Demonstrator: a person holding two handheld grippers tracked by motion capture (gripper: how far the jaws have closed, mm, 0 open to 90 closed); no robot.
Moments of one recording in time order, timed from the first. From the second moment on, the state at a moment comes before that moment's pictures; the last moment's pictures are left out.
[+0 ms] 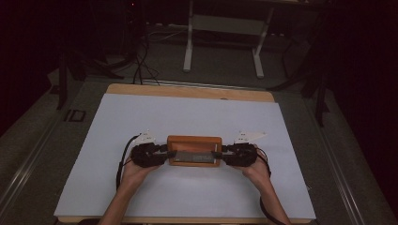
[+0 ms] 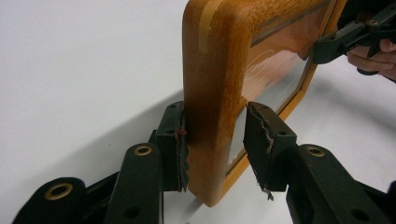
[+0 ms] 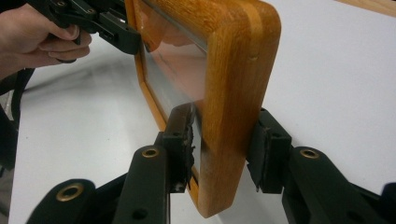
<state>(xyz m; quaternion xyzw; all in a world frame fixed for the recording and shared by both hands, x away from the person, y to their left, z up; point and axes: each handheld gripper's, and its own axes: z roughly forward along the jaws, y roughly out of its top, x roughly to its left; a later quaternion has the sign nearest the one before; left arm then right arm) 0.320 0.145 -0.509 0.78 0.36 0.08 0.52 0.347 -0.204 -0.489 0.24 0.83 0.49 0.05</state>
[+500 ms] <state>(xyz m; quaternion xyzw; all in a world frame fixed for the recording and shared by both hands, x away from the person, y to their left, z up) 0.325 0.147 -0.513 0.77 0.37 0.05 0.52 0.353 -0.206 -0.497 0.27 0.83 0.50 0.02</state>
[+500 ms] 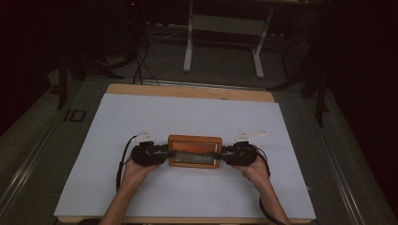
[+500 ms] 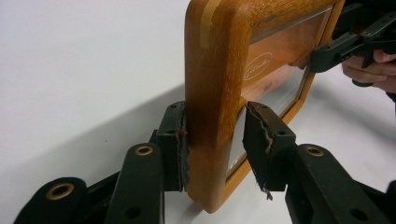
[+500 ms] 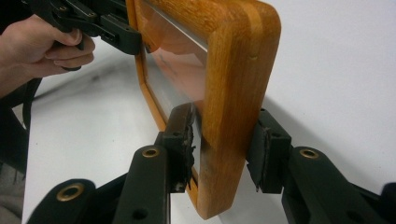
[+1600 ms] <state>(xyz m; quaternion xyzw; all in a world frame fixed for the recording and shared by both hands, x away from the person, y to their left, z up) 0.327 0.146 -0.519 0.76 0.38 0.04 0.52 0.360 -0.210 -0.506 0.29 0.82 0.49 -0.03</state>
